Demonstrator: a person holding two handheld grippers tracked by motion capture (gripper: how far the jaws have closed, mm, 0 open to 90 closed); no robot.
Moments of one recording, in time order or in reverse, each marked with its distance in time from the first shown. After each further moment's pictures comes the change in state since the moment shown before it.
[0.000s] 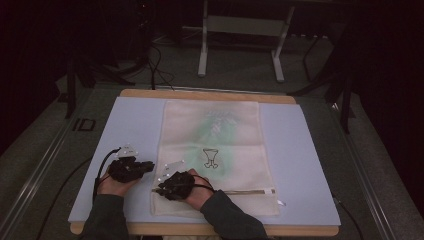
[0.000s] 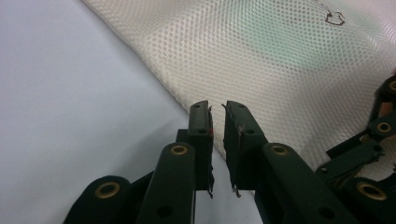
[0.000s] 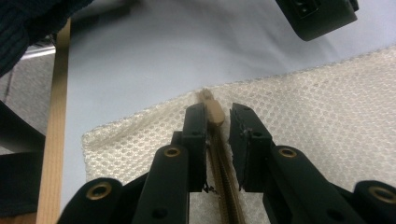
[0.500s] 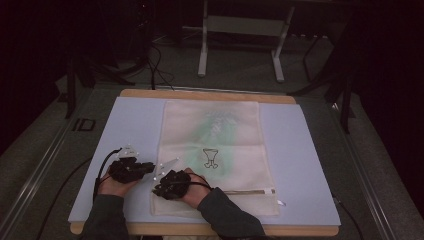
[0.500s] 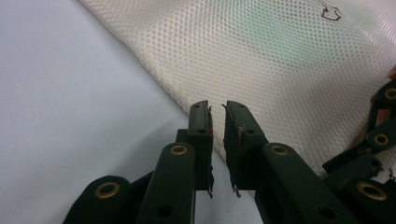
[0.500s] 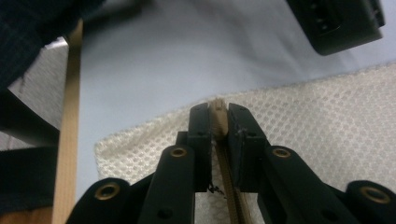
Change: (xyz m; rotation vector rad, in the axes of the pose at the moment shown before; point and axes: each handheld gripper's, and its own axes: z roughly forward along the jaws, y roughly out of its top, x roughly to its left) left arm -0.001 0.000 0.001 0.011 -0.011 0.003; right arm 0.002 0.011 0.005 0.057 0.037 -0.016
